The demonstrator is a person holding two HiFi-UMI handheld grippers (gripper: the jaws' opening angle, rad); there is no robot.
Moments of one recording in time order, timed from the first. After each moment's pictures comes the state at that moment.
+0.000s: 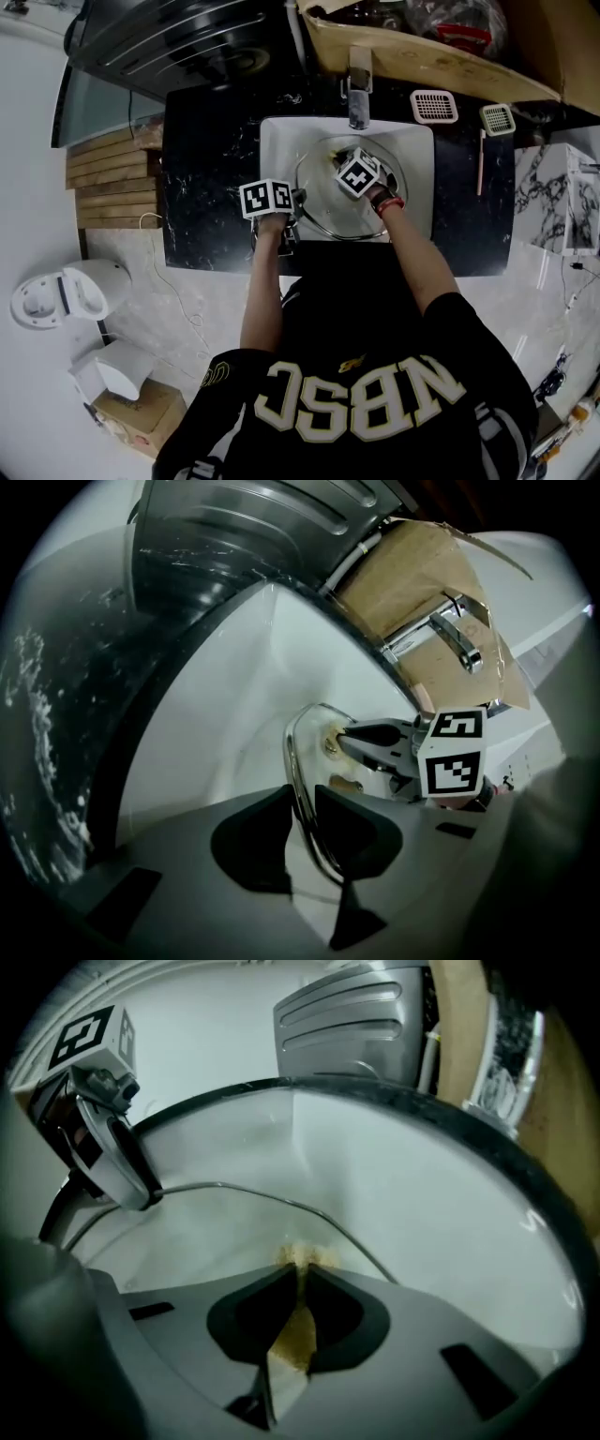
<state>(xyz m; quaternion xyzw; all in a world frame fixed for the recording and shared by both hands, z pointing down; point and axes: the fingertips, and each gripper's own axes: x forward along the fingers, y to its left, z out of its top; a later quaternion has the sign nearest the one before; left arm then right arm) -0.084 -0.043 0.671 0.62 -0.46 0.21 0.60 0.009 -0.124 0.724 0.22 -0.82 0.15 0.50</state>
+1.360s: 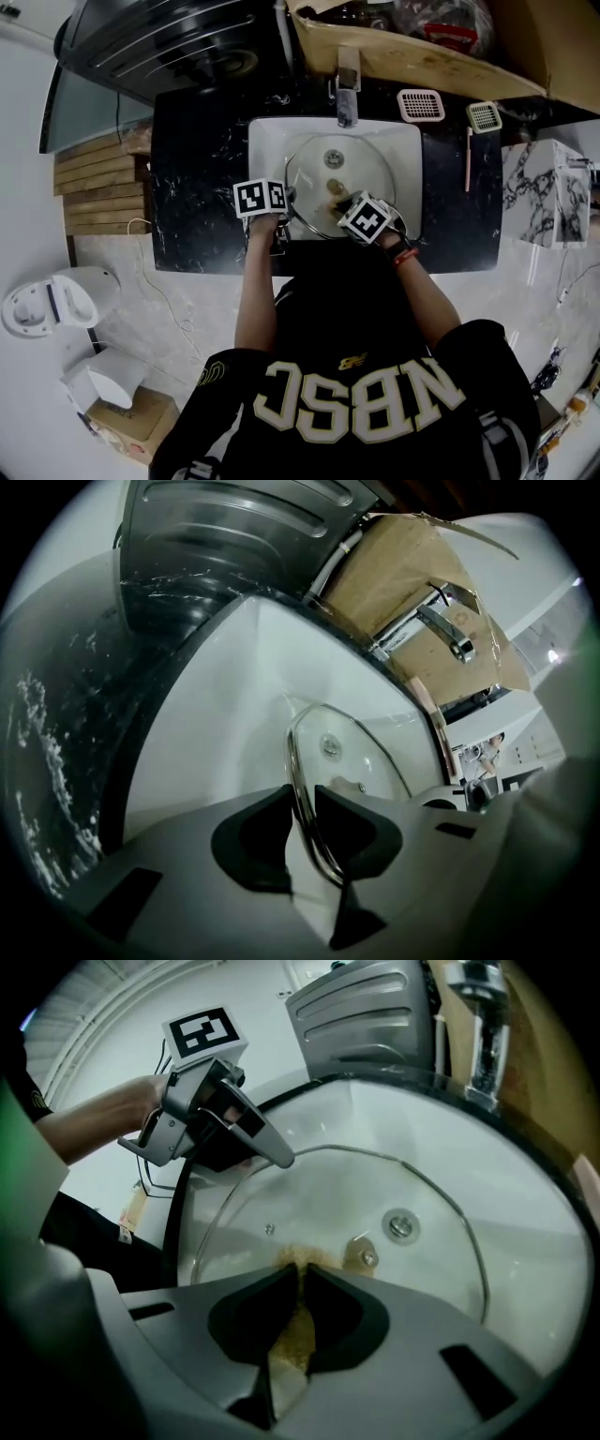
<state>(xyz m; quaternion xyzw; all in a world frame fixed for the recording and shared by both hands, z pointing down) -0.084 -0.048 0.664 0.64 -0.47 0.23 0.57 0.032 0.012 0.669 0.14 -0.81 0.24 0.51</state>
